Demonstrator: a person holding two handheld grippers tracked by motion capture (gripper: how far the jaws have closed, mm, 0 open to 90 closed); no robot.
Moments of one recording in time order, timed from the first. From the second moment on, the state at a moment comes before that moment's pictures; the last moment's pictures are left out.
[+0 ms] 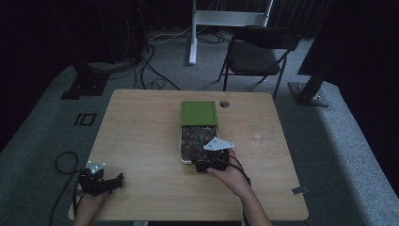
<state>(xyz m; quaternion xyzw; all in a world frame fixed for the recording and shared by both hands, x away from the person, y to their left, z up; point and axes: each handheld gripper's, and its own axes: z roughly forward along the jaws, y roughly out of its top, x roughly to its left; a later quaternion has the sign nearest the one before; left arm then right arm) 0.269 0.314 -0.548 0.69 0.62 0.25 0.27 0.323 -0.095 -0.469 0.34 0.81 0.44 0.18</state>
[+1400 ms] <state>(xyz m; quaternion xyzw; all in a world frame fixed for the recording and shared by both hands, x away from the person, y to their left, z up) 0.269 0.314 -0.548 0.69 0.62 0.25 0.28 0.332 -0.093 -0.487 0.39 0.80 0.44 0.16</state>
